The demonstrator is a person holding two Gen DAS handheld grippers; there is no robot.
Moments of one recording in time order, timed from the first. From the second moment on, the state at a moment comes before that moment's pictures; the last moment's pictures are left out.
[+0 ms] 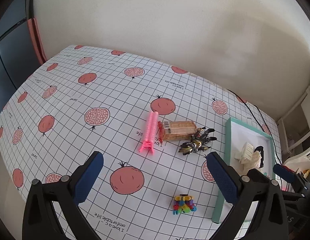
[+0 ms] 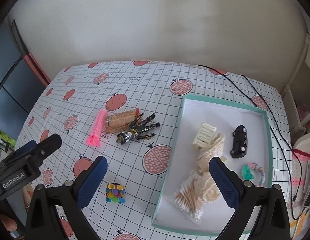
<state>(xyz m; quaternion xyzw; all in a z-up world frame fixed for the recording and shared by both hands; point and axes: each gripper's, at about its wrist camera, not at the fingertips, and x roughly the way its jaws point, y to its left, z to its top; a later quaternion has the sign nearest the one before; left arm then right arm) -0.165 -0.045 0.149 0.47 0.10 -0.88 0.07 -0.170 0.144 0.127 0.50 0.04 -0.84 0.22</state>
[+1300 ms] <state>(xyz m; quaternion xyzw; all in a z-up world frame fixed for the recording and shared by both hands) -0.180 -0.087 0.062 0.58 0.12 -0.80 0.09 -0.130 0.057 0.018 0.61 0.19 -0.73 0.25</state>
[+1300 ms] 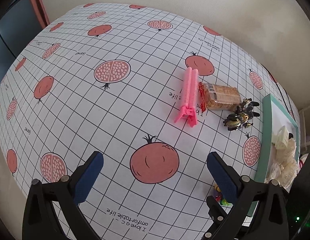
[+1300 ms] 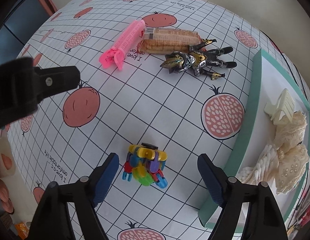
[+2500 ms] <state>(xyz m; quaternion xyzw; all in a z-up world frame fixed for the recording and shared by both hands) -0.223 -0.077 0.033 0.55 0.12 -0.83 0.06 -0.135 0.056 0.025 0.62 0.15 -0.72 0.28</state>
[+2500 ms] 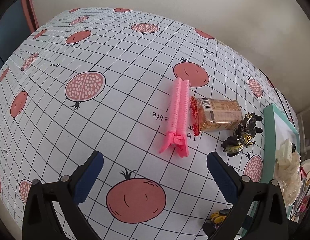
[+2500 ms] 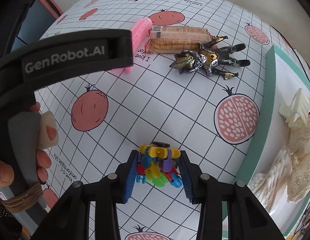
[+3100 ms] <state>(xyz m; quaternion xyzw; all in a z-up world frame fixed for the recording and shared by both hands) -0.247 -0.048 0.032 0.51 0.07 -0.86 0.05 -0.197 0.069 0.044 0.61 0.11 -0.73 0.28</state>
